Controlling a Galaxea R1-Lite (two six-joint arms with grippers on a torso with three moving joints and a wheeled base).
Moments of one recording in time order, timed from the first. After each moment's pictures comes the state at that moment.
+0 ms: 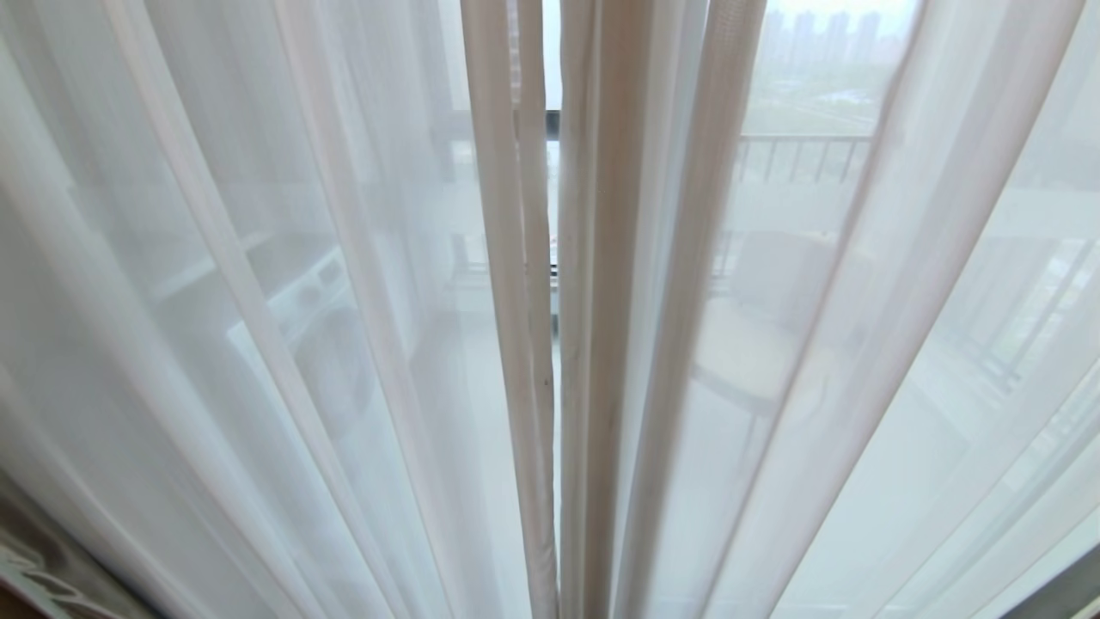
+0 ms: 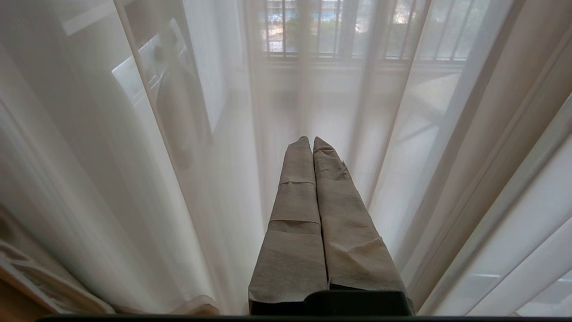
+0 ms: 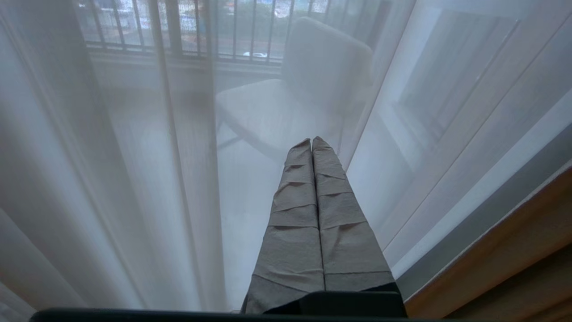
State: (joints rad) left arm 0.00 0.00 -0.02 0.03 -0.01 0.00; right arm -0.08 0.64 -0.32 -0.29 -0.13 -0.13
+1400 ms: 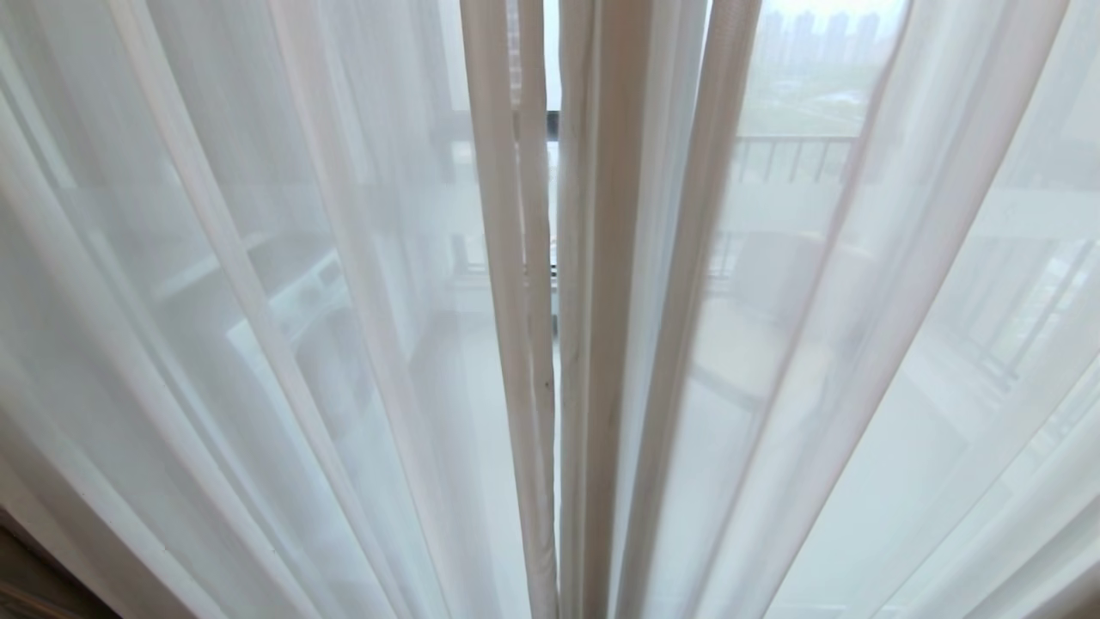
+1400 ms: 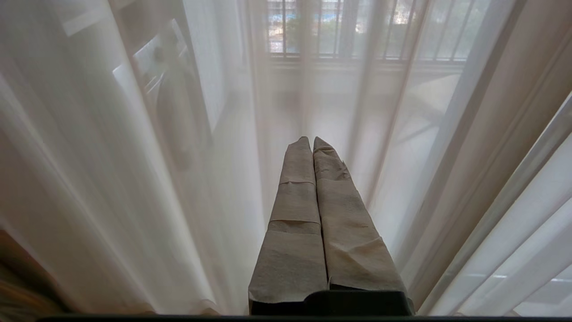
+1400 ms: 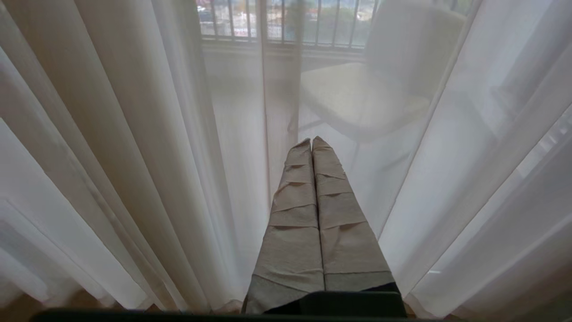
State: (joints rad) left arm 0.00 0.00 -0.02 0.03 -0.01 0.00; right arm 0.01 0.04 0.00 -0.01 0.01 -0.02
